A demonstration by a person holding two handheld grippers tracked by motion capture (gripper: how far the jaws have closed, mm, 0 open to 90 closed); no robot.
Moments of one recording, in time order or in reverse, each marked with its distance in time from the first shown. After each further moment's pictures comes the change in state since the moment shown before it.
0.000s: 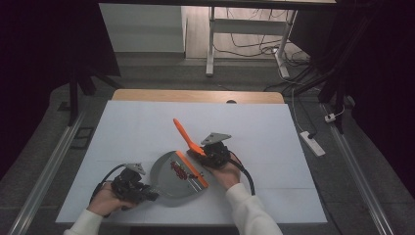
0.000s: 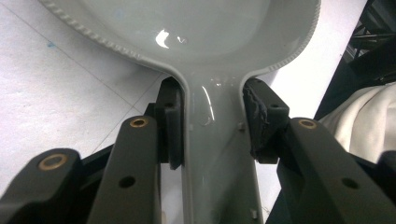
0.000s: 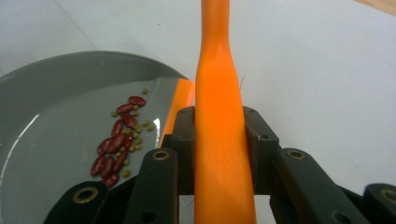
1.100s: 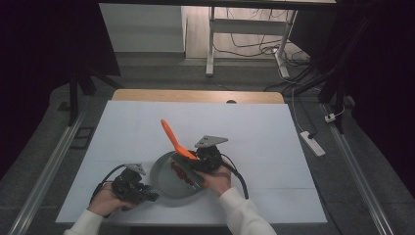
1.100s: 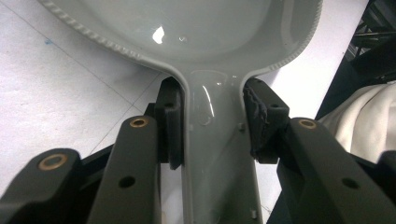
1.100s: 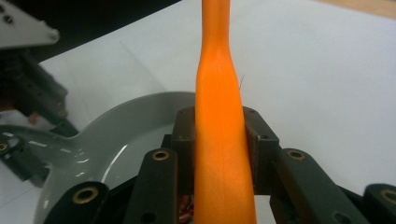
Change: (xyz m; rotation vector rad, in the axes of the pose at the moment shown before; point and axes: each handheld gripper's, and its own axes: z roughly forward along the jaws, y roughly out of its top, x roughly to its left) left arm 0.000 0.000 0.001 0.010 0.001 -0.001; right arm 0.026 0.009 -0.004 -0.117 0.153 0.062
